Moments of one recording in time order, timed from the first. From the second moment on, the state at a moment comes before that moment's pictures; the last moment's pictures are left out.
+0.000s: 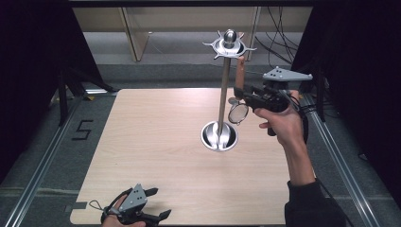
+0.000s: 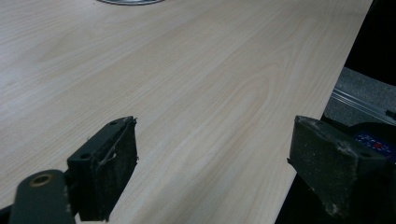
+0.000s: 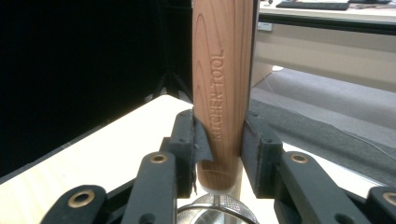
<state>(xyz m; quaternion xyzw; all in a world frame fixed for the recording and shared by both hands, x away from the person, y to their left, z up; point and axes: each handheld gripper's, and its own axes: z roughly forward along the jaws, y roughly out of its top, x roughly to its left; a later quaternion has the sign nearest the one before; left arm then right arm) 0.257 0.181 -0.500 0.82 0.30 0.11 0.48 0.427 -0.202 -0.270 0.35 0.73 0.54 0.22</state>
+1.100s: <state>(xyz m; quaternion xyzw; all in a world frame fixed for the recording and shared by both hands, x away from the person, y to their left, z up) 0.259 0.182 -0.499 0.82 0.29 0.11 0.48 0.383 -0.254 -0.330 0.38 0.71 0.56 0.19</state>
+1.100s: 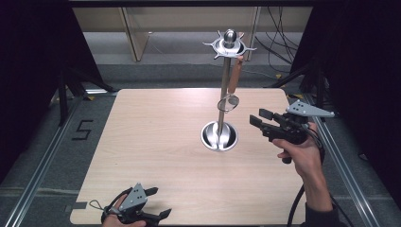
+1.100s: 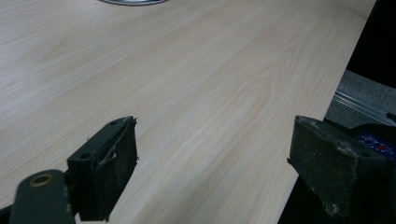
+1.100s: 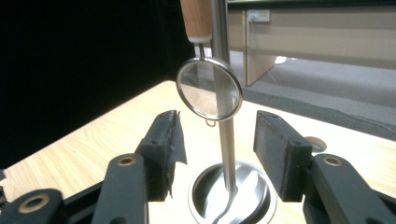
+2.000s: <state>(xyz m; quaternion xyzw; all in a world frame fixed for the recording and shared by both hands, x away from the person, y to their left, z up) 0.259 0.182 -0.497 0.83 0.29 0.11 0.47 0.375 -0.252 -0.400 0.39 0.77 0.48 0.14</state>
